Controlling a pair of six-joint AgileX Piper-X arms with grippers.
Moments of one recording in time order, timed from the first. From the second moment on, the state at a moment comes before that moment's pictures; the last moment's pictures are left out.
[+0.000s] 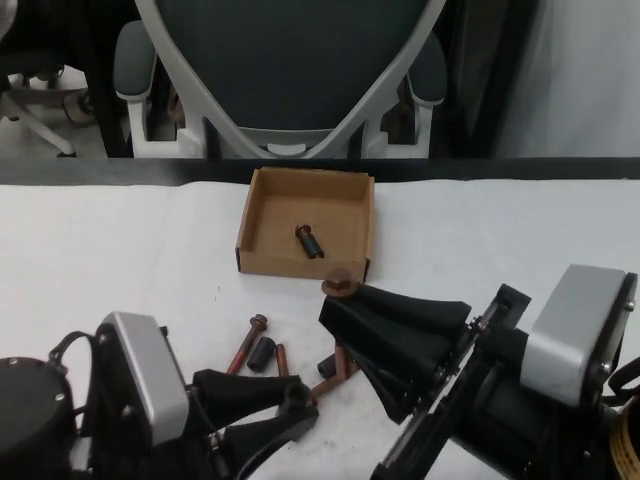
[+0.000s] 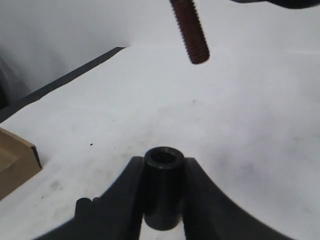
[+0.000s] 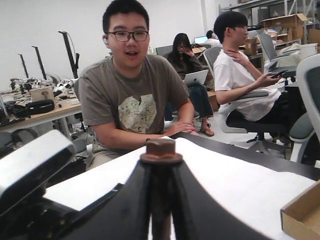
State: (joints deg) left arm -36.0 67.6 -6.8 -43.2 26.4 13.3; right arm 56.5 69.3 -17.6 -53.6 4.7 8.0
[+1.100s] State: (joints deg) left arm -36.0 71.4 -8.4 -56.0 40.0 2.2; right arm 57.1 69.3 -17.6 -53.4 0.0 7.8
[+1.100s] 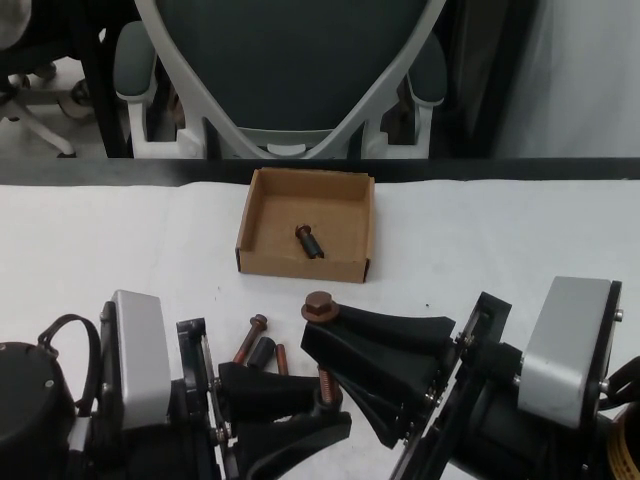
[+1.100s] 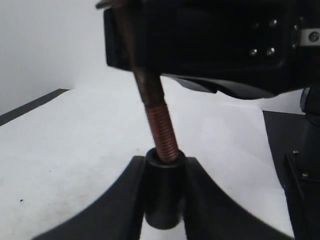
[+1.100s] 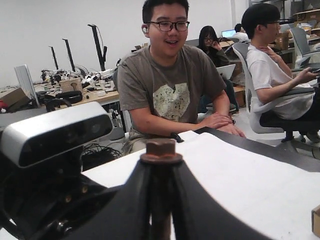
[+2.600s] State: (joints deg) left arm -33.5 71.9 -8.2 -66.0 37.0 -19.9; right arm 57.0 67.9 -18.0 -47.6 0.0 11.7
